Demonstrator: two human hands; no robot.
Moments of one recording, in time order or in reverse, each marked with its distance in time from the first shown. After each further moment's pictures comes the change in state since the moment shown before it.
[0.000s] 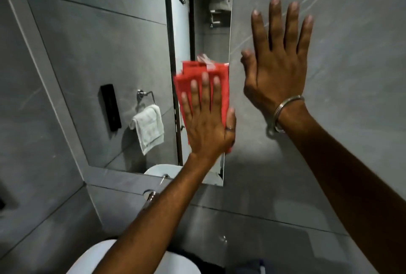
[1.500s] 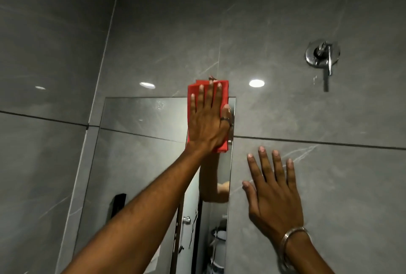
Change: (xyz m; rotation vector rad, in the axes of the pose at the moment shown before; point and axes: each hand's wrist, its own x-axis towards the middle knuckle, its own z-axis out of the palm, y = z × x) left_hand 0.319 0.009 -0.080 0.062 0.079 0.055; right_hand 0.035 0.026 -0.002 0.049 -0.047 -0.117
